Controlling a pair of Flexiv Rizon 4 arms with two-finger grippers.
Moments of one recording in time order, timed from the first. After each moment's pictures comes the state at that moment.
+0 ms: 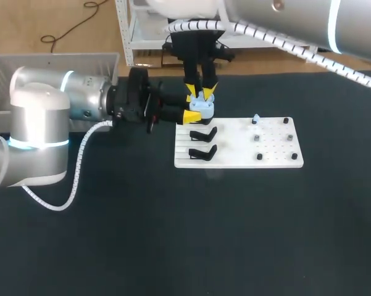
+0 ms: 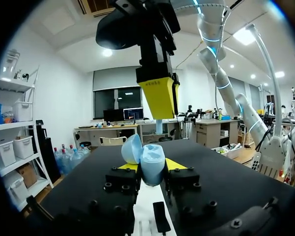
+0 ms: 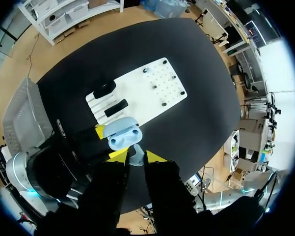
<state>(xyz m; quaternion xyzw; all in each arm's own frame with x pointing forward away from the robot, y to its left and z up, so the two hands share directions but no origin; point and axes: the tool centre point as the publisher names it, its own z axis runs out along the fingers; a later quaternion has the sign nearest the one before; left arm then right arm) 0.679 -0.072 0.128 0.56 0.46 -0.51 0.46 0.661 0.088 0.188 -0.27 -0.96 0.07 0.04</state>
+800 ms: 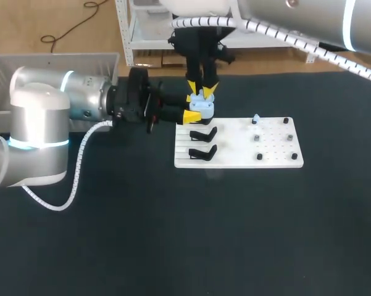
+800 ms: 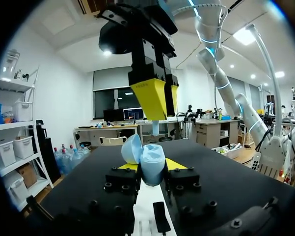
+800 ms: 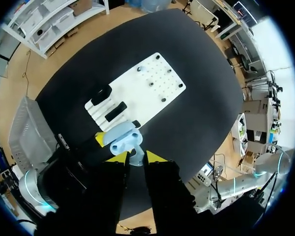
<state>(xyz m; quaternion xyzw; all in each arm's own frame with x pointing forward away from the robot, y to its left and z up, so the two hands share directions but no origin) 0.679 -0.072 0.128 0.56 0.46 -0.51 0.46 0.666 0.087 0.186 -0.35 -0.94 0.05 0.04</state>
